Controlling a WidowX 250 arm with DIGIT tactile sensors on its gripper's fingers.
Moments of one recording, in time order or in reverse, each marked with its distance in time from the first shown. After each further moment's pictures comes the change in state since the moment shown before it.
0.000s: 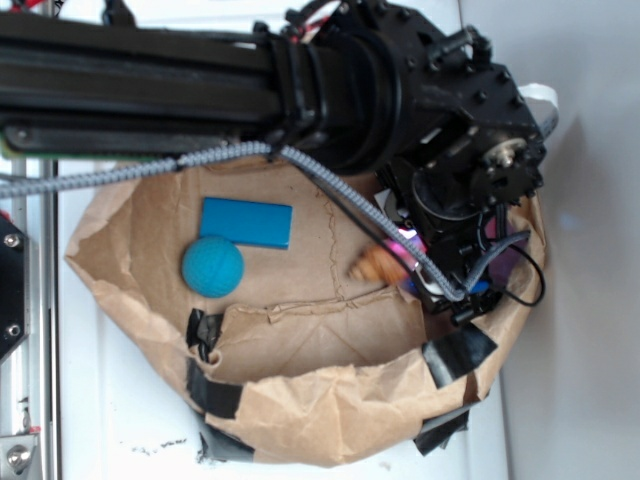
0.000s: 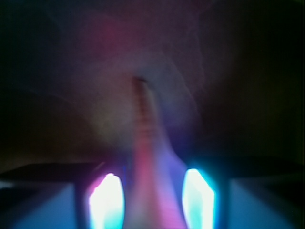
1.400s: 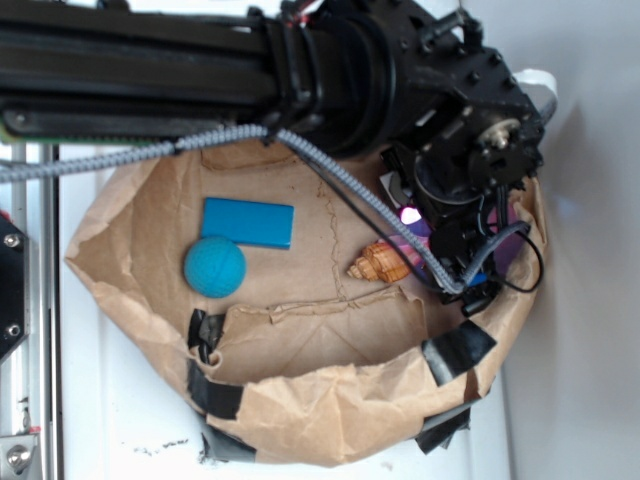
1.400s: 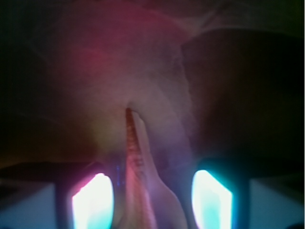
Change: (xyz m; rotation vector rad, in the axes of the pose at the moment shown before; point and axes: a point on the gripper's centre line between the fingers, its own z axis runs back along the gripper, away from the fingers) arm 0.009 0.004 0.002 -0.016 -0.047 -0.022
